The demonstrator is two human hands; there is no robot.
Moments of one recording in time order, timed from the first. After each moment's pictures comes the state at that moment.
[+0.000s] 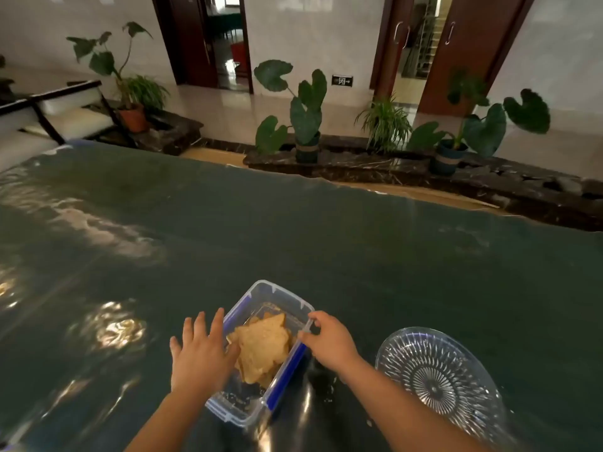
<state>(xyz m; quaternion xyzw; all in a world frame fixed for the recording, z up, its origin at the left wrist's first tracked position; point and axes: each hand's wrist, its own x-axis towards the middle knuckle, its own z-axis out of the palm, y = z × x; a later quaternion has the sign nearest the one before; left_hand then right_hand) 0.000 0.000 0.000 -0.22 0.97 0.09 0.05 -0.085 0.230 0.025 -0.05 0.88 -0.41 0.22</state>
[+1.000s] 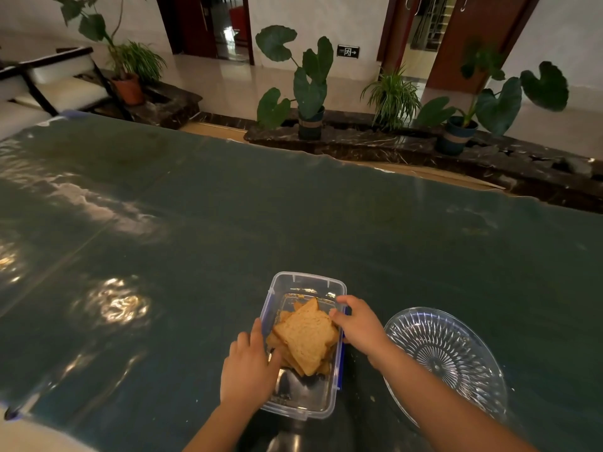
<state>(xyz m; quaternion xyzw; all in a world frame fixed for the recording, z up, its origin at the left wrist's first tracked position) 0.028 0.073 -0.023 -0.21 0.94 0.27 0.02 -0.091 0.266 0.015 0.01 0.86 -0.45 0.25</state>
